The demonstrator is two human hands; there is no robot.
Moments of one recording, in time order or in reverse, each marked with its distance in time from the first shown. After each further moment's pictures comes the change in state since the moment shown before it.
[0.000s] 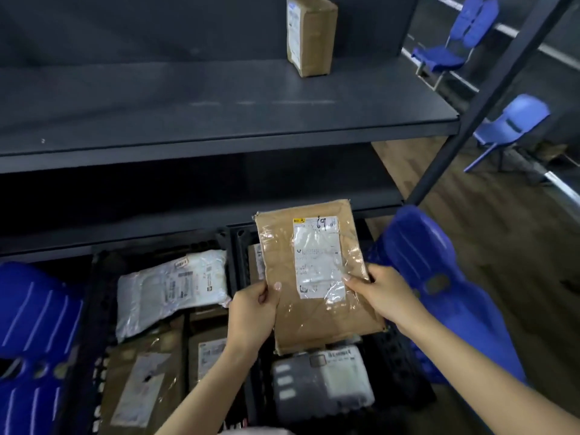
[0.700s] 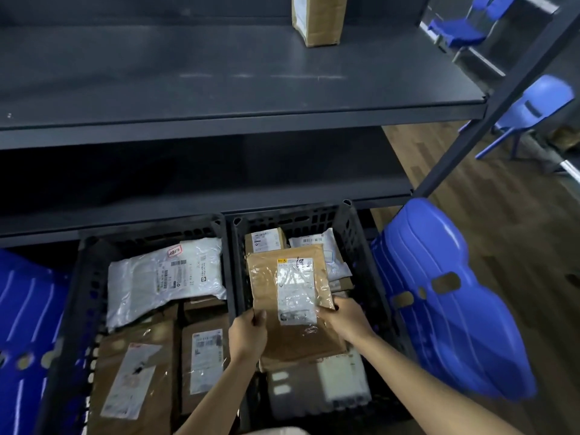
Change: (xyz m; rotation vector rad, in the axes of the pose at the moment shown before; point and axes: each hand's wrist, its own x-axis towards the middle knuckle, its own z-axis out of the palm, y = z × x) left_hand 0.027 -0.098 0.043 0.242 0.007 -0.316; right_hand 0.047 0.077 0.087 -0.087 -0.154 0.216
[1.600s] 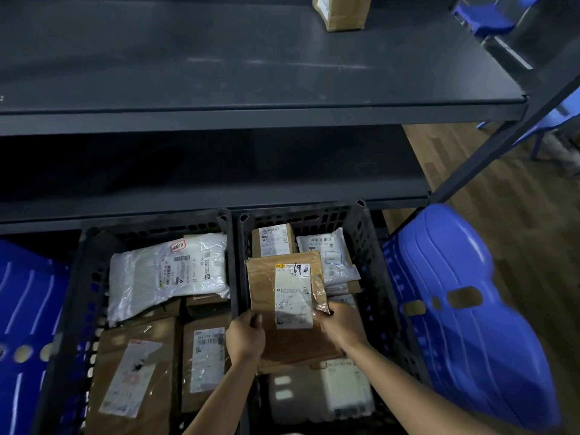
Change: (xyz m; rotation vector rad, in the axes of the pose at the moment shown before) left_hand 0.022 -0.011 0.006 0.029 0.093 -0.073; right_hand 0.033 0.005 0.029 -0.141 0.061 0.014
